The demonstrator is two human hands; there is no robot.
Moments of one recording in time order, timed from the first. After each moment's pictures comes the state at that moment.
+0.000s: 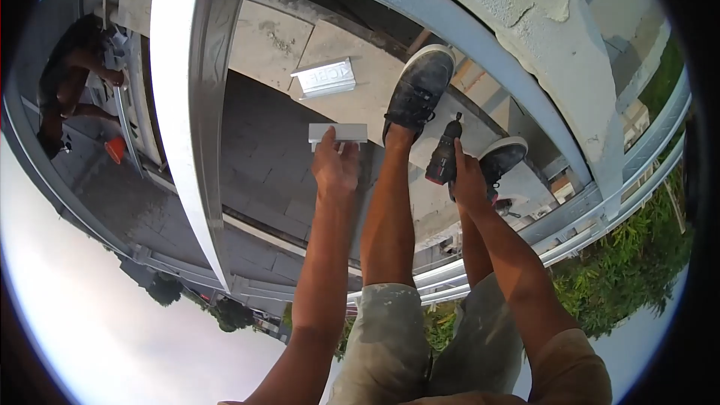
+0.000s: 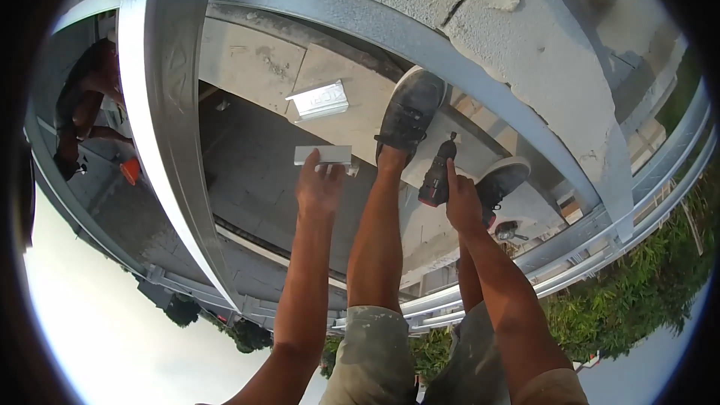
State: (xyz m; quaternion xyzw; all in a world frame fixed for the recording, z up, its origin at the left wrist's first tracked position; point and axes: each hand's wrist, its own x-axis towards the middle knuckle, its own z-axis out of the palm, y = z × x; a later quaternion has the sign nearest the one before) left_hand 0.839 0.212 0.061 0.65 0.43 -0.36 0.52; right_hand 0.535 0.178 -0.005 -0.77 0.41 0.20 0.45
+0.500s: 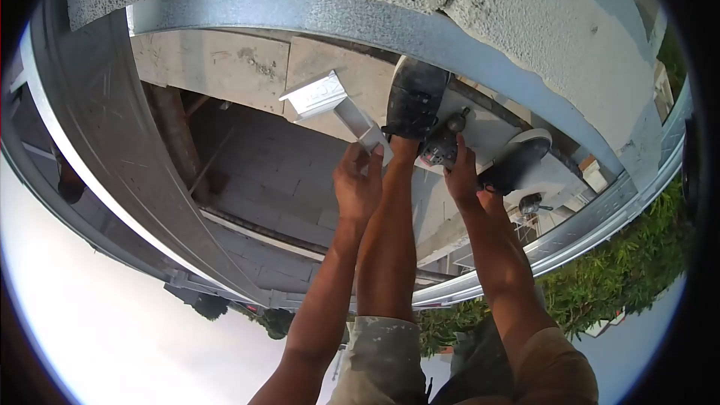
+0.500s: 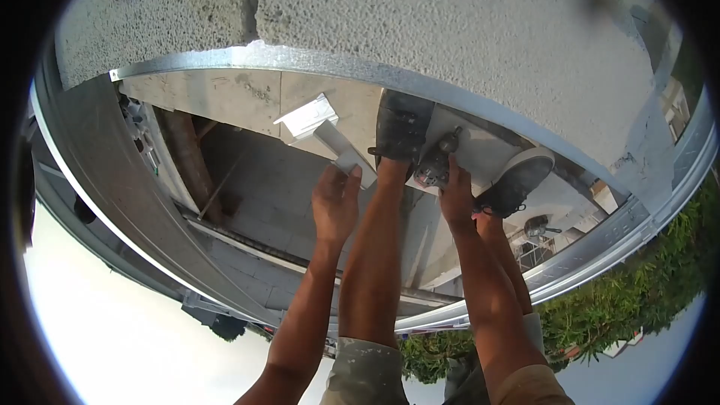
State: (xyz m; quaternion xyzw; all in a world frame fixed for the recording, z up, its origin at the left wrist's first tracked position) left_hand 0.800 0.182 0.054 0.85 -0.20 -0.44 0.19; right_hand 0.553 0.255 -0.097 -0.64 0.62 0.06 0.44
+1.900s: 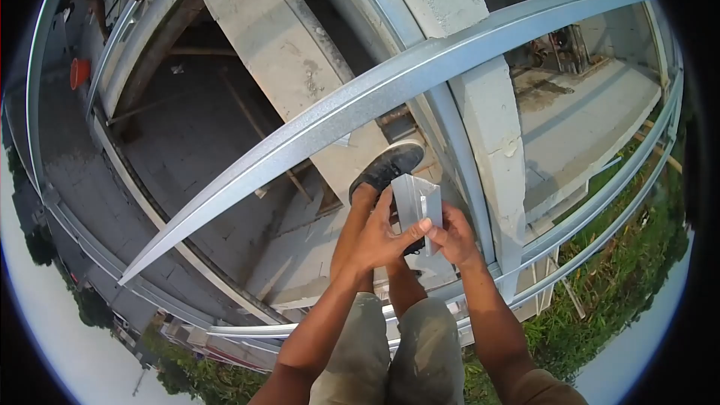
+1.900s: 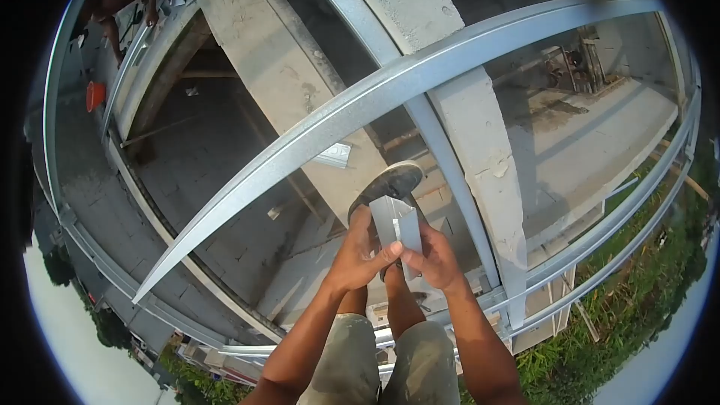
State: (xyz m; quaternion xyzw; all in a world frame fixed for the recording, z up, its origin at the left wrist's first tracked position) left_hand 0.819 0.132 0.250 0.61 -0.01 -0.53 0.59; right_hand 0.685 -0.002 0.229 -0.40 0.31 0.11 0.85
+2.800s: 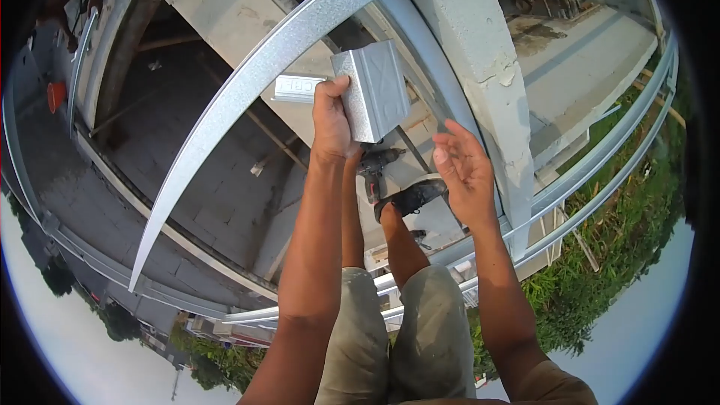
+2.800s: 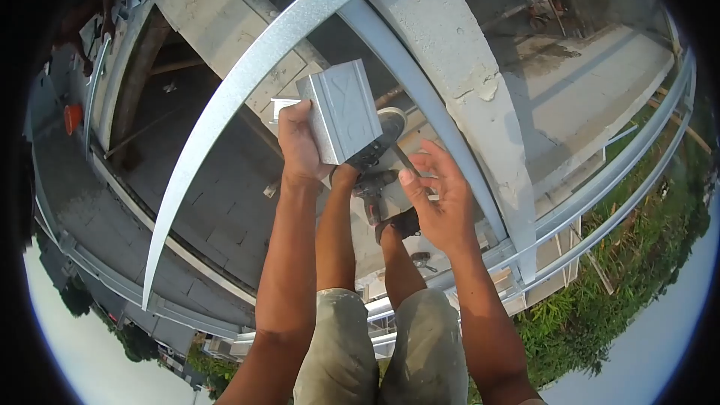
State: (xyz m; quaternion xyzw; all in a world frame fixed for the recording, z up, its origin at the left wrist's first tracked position) left_hand 0.863 0.089 0.167 0.49 0.18 -0.47 0.71; right_hand 0.676 -0.002 0.228 -0.57 0.47 -0.06 0.67
